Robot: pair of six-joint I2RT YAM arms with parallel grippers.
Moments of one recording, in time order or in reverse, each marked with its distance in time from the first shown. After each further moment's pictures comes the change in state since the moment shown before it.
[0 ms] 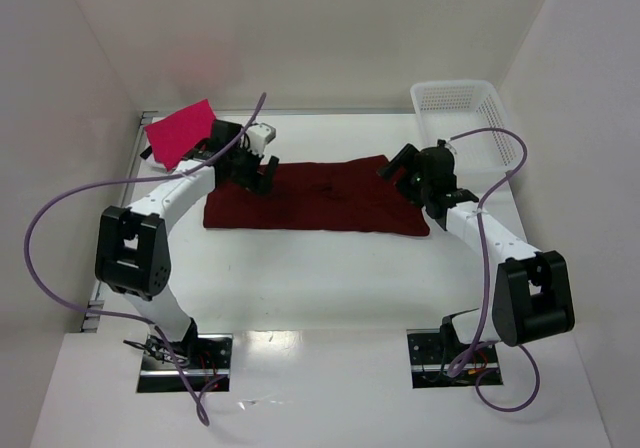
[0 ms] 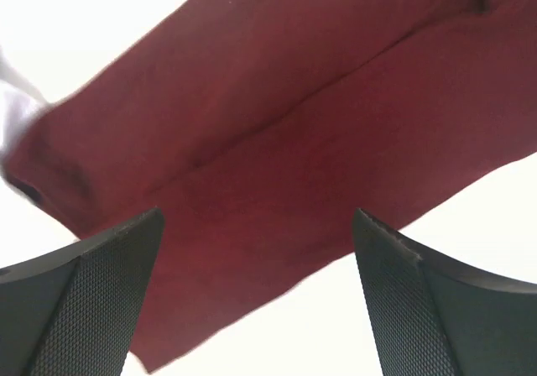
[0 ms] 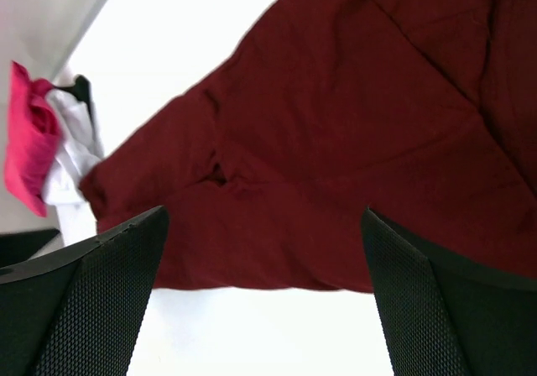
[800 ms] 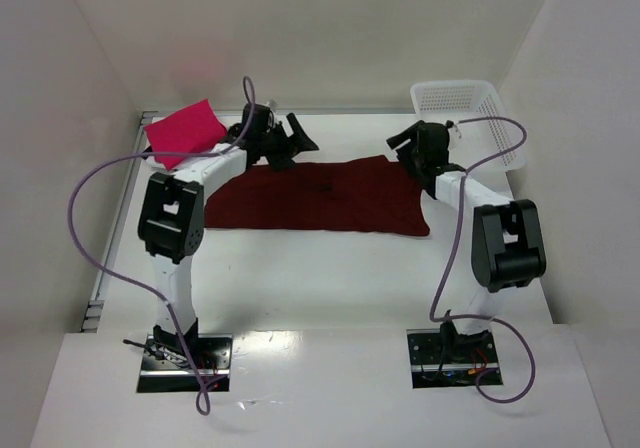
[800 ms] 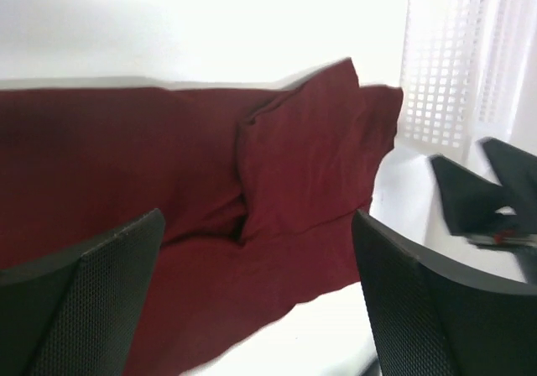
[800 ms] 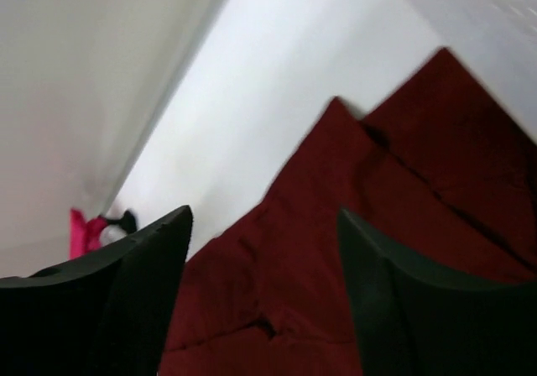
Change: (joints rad) left arm -0.076 0.399 0.302 0.304 0.173 -1.049; right arm -0.060 0.365 0.227 0.195 0.125 0.196
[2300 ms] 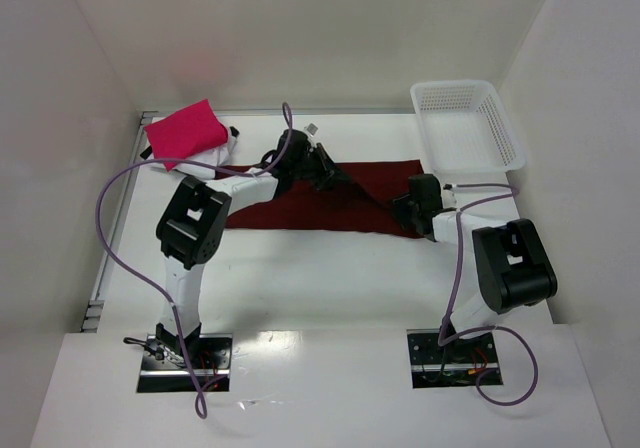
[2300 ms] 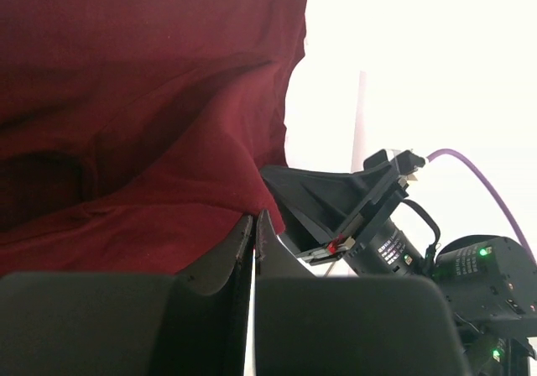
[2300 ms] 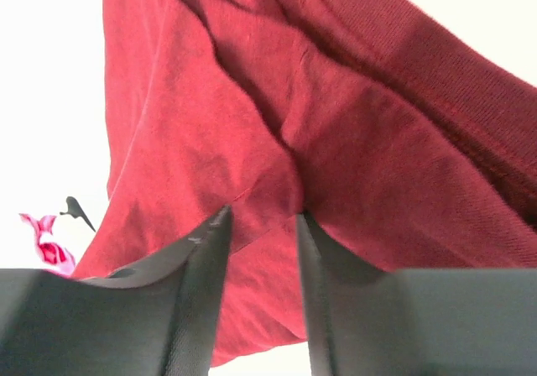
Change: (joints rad) left arm -0.197 -0.019 -0.174 0.305 0.078 -0.230; right arm 0.070 -0.169 -0.413 -0.020 0.001 0.305
